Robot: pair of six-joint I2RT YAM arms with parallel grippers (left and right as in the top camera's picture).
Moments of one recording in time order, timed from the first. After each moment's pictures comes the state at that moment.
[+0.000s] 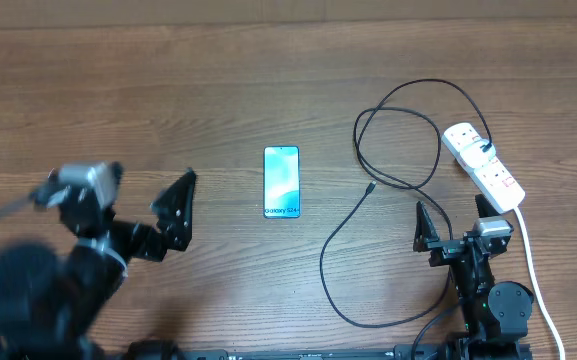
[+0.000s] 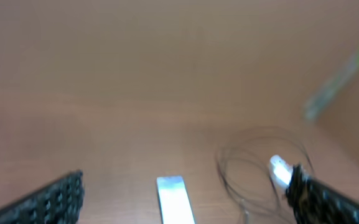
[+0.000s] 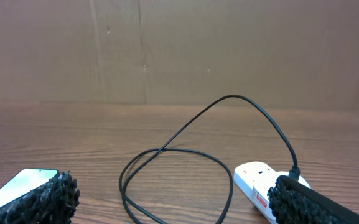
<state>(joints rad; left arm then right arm) 0.03 0.68 1.16 -0.78 0.37 -0.23 0.00 0.01 0.02 -0.03 -0.12 0.02</state>
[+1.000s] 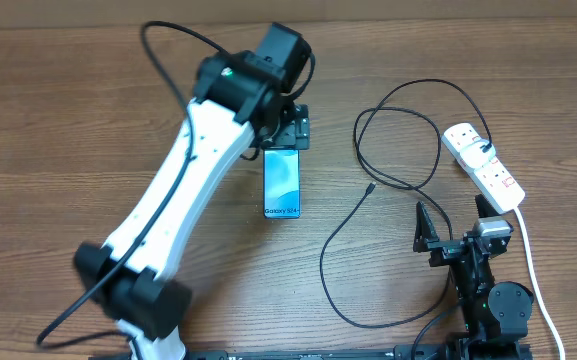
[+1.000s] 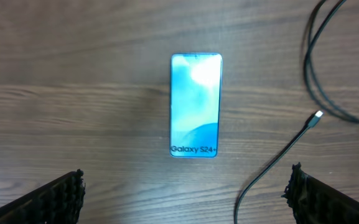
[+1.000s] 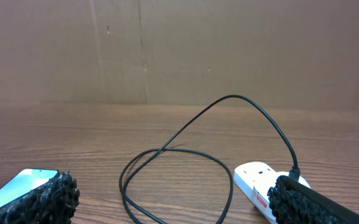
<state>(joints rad) -0.53 1.90 2.02 -1.44 -0.12 -0.55 0.00 0.01 0.02 -0.03 -0.12 0.02</state>
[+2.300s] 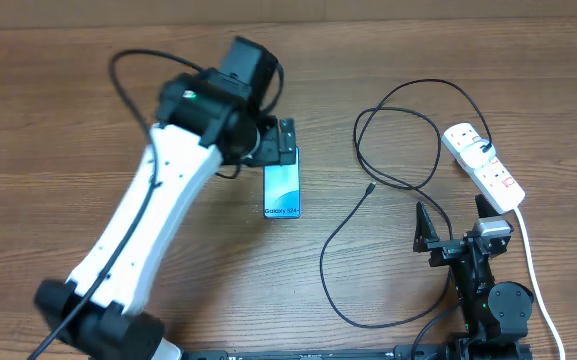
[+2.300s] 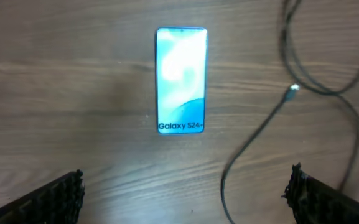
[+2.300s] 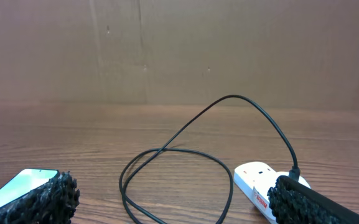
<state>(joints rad) -0.48 1.72 1.76 -1.33 0.02 -0.53 0.00 0.01 0.02 -0.03 -0.12 0.02</state>
